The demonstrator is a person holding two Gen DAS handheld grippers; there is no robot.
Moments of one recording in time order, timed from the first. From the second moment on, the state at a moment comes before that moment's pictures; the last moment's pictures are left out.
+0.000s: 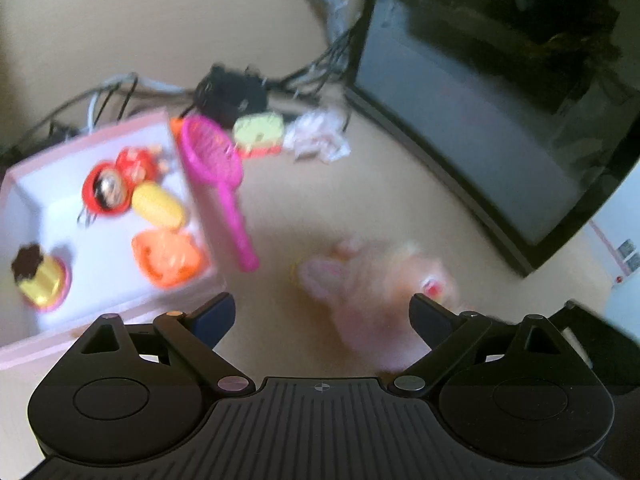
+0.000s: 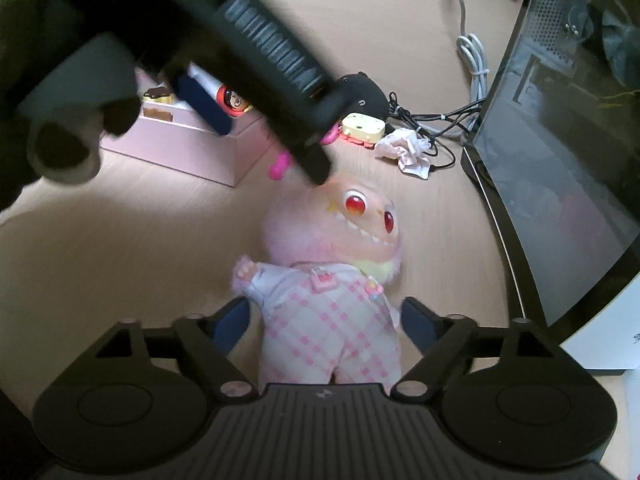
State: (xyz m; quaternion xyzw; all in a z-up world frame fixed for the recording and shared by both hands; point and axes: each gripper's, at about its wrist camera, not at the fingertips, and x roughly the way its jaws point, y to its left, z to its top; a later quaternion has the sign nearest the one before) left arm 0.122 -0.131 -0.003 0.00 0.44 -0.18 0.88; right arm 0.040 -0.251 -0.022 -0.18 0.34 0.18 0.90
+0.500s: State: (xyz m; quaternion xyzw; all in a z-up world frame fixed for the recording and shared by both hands) left arm 0.135 -0.186 -0.018 0.04 0.45 -0.23 0.86; right arm 0.054 -0.263 -0.037 -0.14 0.36 0.18 0.91
